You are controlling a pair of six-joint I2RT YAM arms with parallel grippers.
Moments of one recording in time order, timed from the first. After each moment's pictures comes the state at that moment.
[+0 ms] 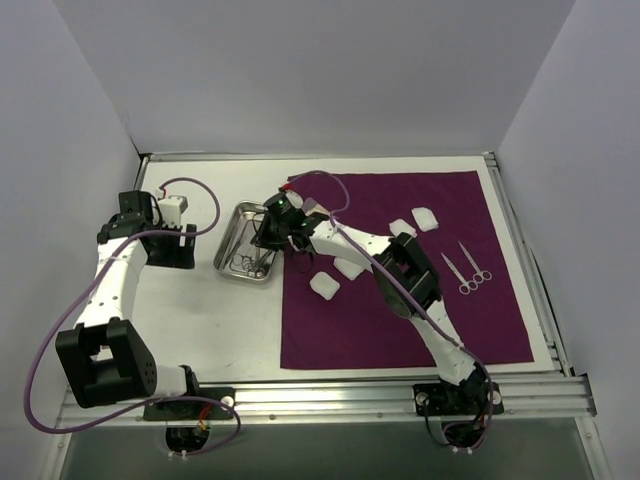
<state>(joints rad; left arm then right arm) 0.17 1.37 1.13 -0.83 0.14 0.25 0.83 2.28 1.80 -0.21 0.00 1.05</state>
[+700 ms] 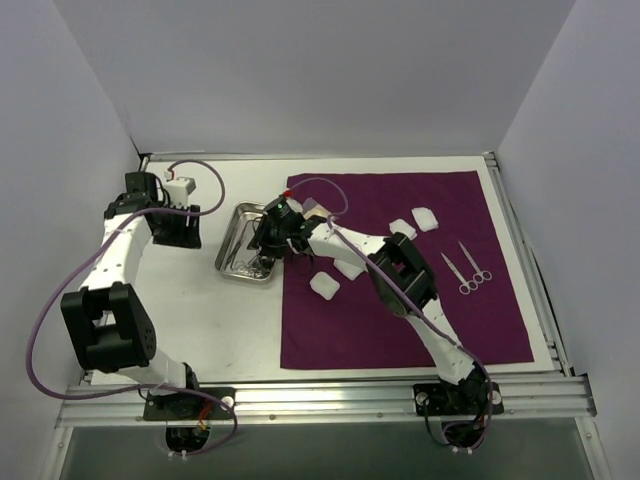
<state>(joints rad) 0.15 1.53 1.27 -0.79 0.26 0.27 0.83 2.34 1.80 -0.22 -0.05 1.10</state>
